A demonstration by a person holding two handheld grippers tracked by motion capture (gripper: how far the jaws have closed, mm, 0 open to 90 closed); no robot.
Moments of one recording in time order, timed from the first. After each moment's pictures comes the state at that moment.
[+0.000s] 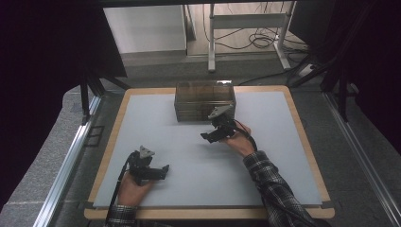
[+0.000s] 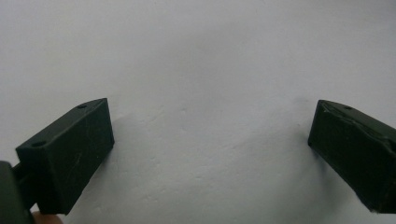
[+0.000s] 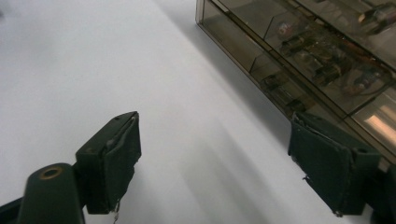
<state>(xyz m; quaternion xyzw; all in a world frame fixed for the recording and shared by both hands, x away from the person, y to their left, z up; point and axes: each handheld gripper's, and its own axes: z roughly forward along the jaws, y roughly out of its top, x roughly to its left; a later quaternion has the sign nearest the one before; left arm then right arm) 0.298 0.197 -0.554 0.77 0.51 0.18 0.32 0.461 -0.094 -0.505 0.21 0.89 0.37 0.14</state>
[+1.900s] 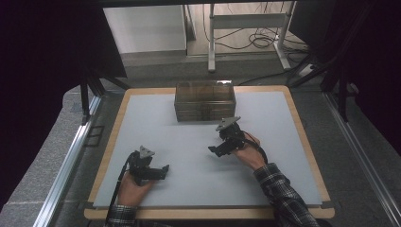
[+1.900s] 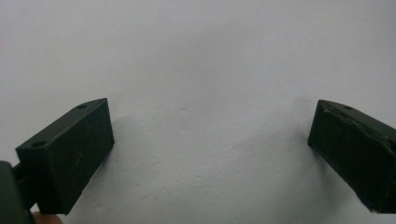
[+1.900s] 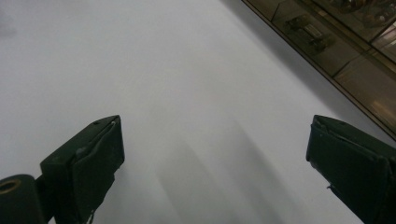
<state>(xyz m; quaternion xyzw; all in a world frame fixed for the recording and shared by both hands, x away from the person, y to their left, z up) 0.298 0.197 -0.554 0.77 0.51 0.18 0.32 0.422 -0.121 -0.510 0.21 0.90 0.35 0.14</state>
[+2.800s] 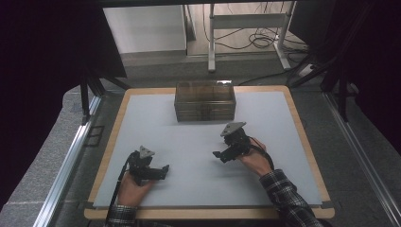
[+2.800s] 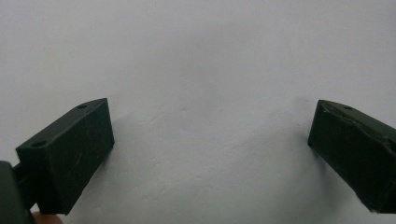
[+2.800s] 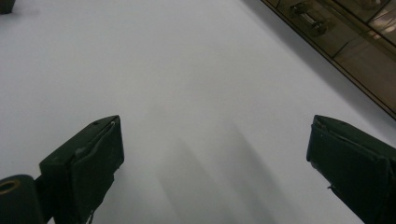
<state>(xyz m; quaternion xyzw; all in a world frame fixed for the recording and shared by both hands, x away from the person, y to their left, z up) 0.298 0.197 -0.554 0.77 0.51 0.18 0.32 0.401 -0.136 -0.507 0.21 0.91 0.34 0.14</state>
